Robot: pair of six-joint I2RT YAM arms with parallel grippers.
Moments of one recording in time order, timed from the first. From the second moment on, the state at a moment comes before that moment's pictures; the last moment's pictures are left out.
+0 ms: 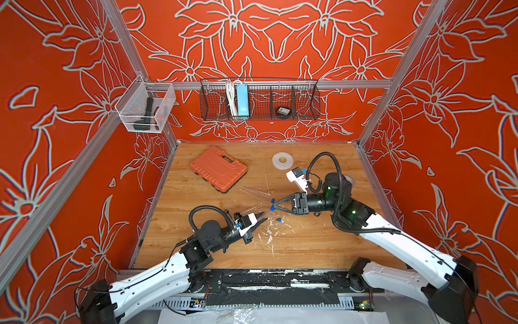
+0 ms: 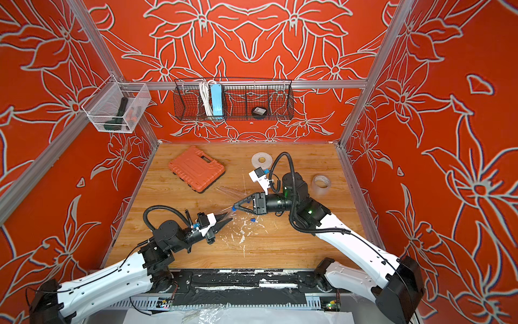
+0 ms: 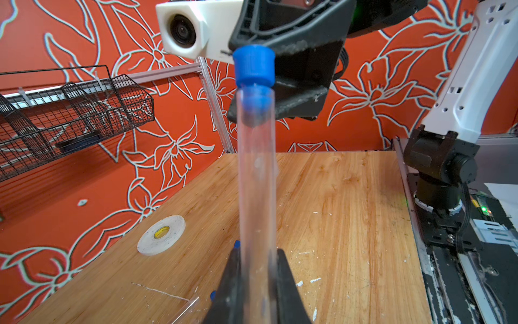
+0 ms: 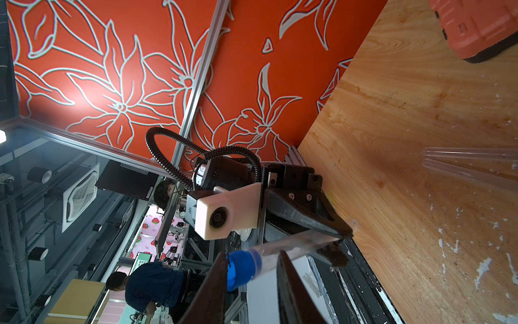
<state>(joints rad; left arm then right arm) -0.84 0.65 0.26 0.44 0.20 0.25 0.75 1.07 0.85 0.05 -0.89 0.95</state>
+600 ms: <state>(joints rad) -0.84 0.66 0.26 0.43 0.18 0.21 0.75 1.10 0.81 0.16 -0.88 0.95</state>
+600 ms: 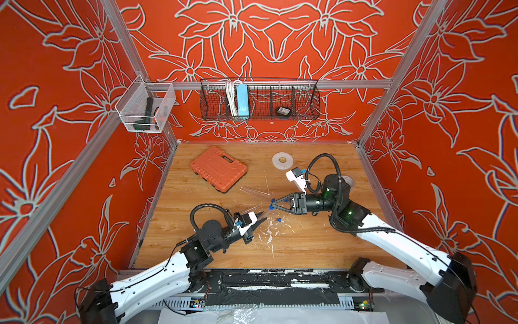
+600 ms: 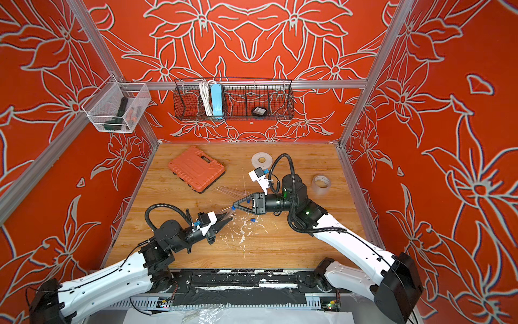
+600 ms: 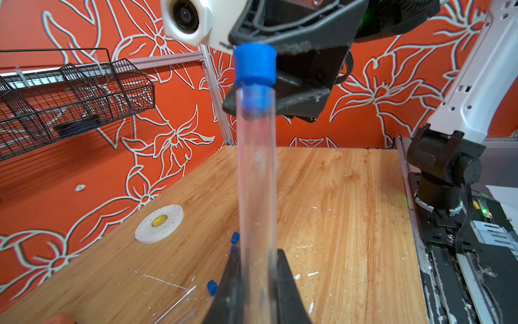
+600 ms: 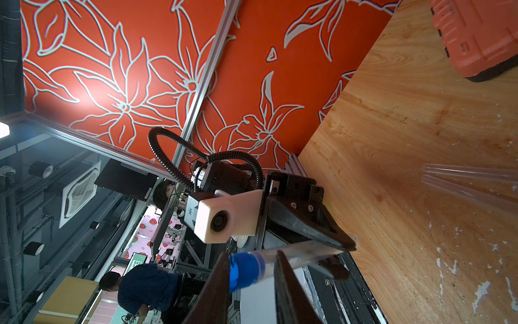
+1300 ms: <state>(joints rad) -0.84 0.66 0.26 0.43 0.17 0.18 0.76 1.11 0.78 0.22 -0.86 0.95</state>
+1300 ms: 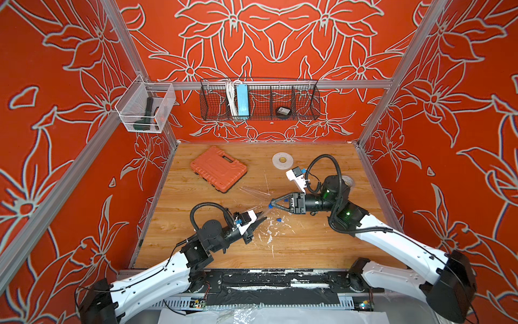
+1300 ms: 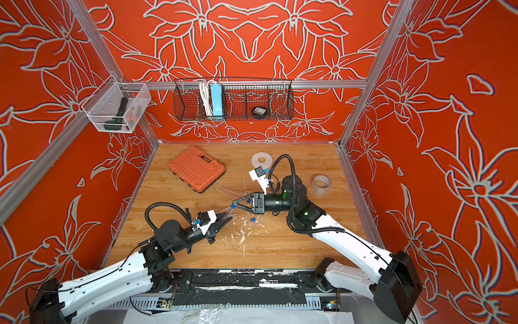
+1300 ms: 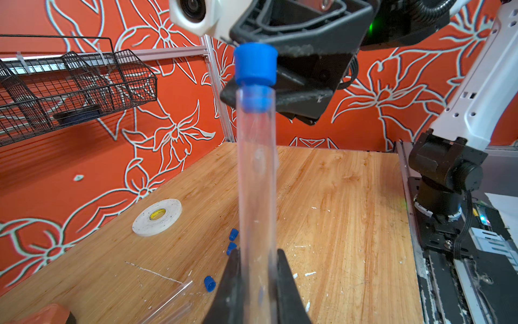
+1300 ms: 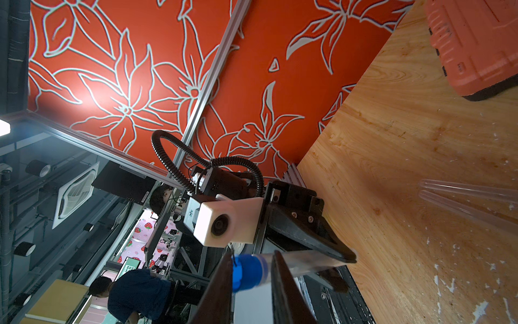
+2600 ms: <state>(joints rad) -0.84 0.63 0.21 0.53 0.21 0.18 0.77 1.13 0.72 0.44 -0.89 1.08</state>
